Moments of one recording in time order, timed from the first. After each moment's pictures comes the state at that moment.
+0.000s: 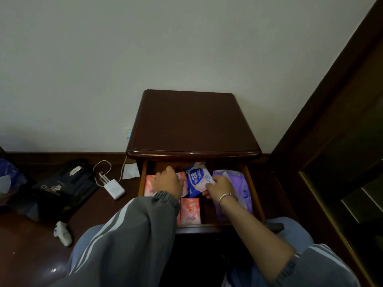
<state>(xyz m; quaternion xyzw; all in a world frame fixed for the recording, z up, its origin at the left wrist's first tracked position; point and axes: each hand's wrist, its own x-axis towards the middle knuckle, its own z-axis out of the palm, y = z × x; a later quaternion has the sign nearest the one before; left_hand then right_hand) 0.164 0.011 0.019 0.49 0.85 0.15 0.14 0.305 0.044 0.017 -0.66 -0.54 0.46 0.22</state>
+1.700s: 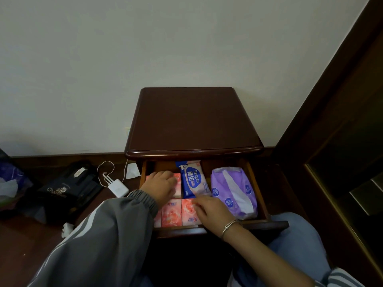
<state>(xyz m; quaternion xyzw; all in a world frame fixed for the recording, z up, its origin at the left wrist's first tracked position) 0.120 0.000 0.015 0.74 0.66 -0.05 0.09 0.321 -0.007 0.006 -0.43 -0.85 0.27 0.09</state>
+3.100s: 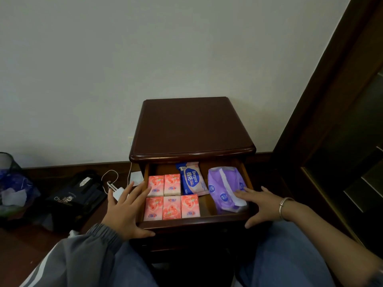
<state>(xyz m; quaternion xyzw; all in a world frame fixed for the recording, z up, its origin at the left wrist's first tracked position) 0.064 -0.105 0.013 0.70 0.71 -0.02 0.05 0.464 0.037 0.042 -0.43 -0.85 0.24 -0.18</state>
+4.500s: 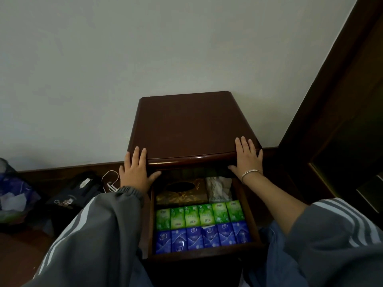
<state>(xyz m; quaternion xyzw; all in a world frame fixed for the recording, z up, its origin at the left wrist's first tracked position) 0.066 0.027 0.023 0.55 0.83 0.09 0.02 0.373 0.134 0.032 -0.65 -0.76 0.03 0.04</state>
